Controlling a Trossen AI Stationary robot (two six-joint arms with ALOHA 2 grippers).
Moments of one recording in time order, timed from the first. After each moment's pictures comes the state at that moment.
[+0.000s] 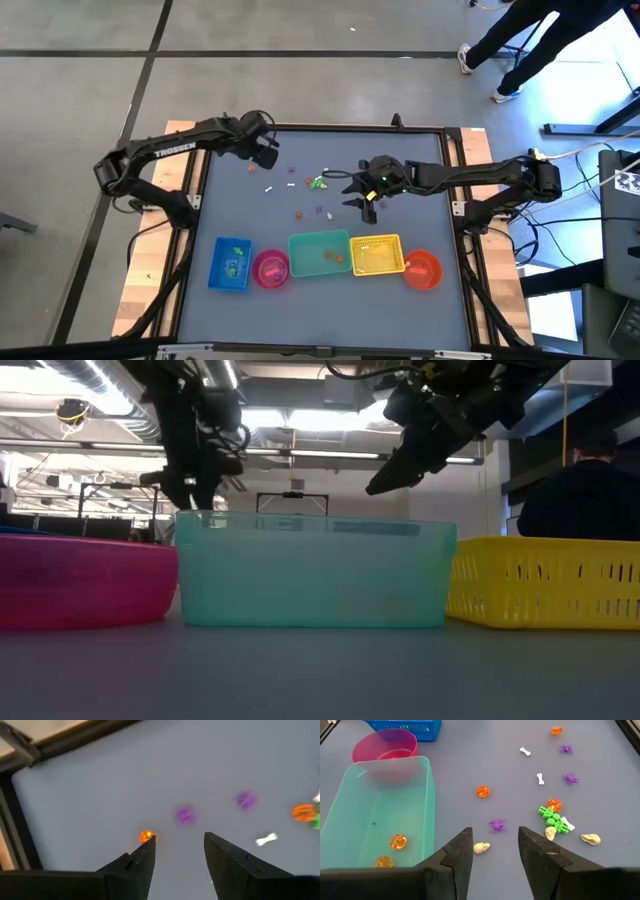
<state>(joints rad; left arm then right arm) 0.62 1.38 1.01 -0.84 -0.23 -0.54 -0.15 1.41 0.85 -0.08 -0.18 -0.11</state>
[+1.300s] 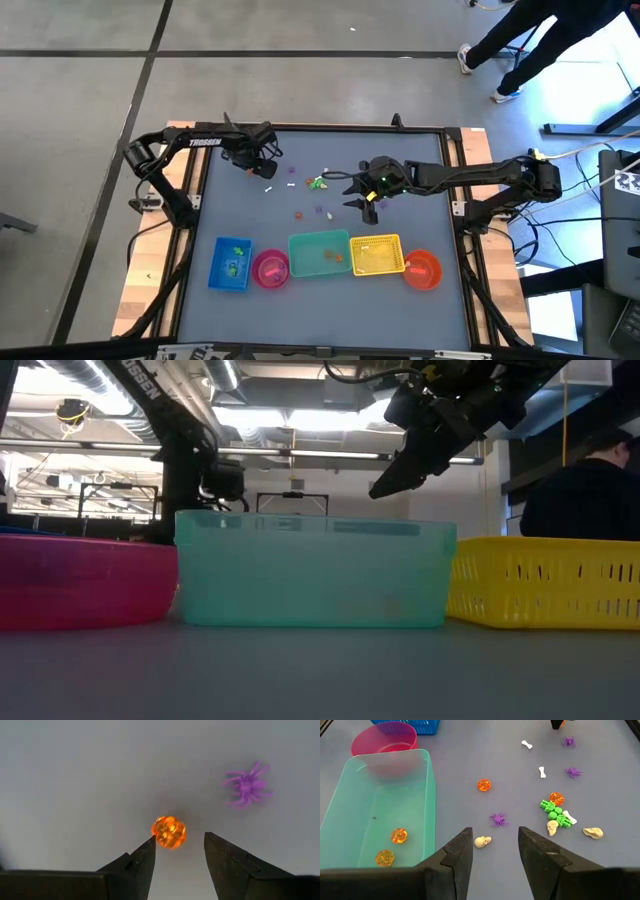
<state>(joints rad) 0.72 1.64 0.90 -0.71 -0.15 -0.50 -0.15 1.41 0.85 -0.10 -0.18 -0.11</state>
